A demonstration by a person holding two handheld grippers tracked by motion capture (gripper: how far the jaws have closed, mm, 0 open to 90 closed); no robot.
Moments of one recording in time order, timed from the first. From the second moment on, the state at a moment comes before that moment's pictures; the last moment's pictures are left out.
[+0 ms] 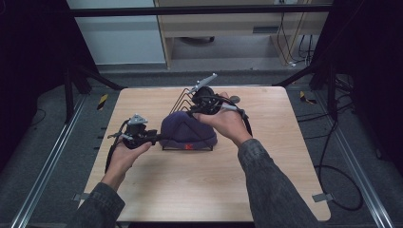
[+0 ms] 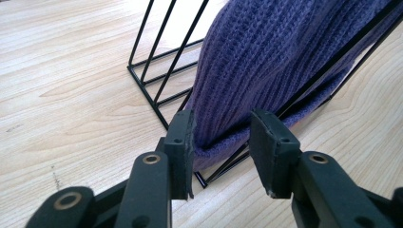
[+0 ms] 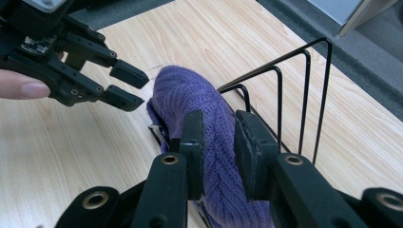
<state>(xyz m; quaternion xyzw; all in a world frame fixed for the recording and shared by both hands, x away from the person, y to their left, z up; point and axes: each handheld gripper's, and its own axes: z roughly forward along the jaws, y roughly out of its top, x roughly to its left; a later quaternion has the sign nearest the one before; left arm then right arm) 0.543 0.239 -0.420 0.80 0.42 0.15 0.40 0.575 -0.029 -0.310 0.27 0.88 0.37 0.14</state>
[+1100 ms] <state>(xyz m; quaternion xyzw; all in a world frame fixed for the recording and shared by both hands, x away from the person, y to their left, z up) 0.505 0.283 -0.449 0.77 0.48 0.14 0.39 0.566 -0.038 -0.307 0.30 0.86 0.40 0.15</state>
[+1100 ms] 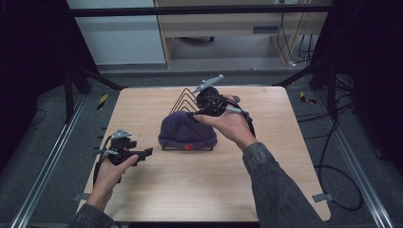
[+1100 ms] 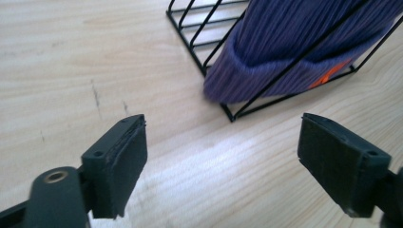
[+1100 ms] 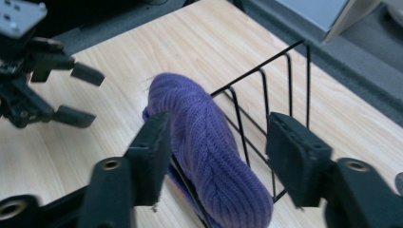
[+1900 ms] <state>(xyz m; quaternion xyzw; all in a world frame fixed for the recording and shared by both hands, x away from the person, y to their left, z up) 0.495 0.292 -0.489 0.81 0.48 0.13 0.30 0.536 -0.115 -0.304 0.34 0.81 0.43 0.19</state>
